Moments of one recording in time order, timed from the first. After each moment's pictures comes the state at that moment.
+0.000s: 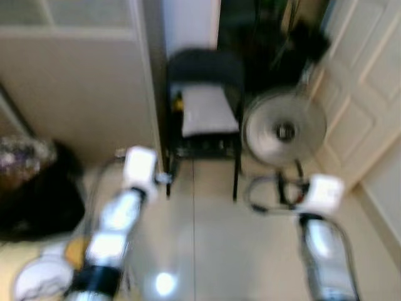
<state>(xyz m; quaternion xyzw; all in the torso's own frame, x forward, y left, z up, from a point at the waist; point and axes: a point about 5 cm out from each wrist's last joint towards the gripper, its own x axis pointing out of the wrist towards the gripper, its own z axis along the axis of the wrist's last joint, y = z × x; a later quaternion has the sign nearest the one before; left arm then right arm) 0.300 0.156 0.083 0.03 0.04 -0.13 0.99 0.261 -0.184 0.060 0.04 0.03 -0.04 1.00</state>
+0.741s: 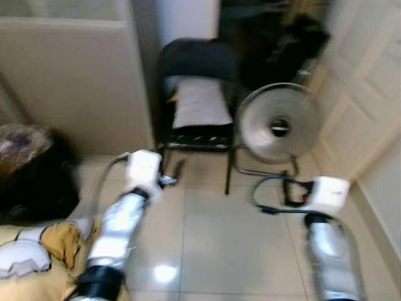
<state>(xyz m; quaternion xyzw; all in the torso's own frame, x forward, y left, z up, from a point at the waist) 0.296 0.159 0.074 0.02 0.06 -0.12 0.99 0.261 -0.186 0.060 0.04 0.03 -0.04 1.00</state>
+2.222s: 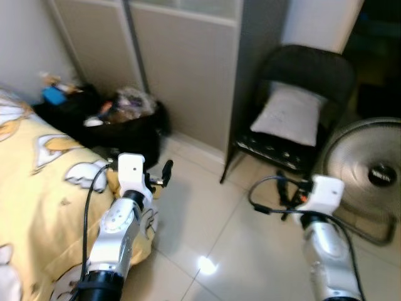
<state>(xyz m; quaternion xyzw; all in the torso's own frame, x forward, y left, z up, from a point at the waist) 0.294 0.157 0.078 -0.04 0.06 -0.08 0.99 0.261 -0.196 0.057 0.06 0.04 -0.03 1.00</state>
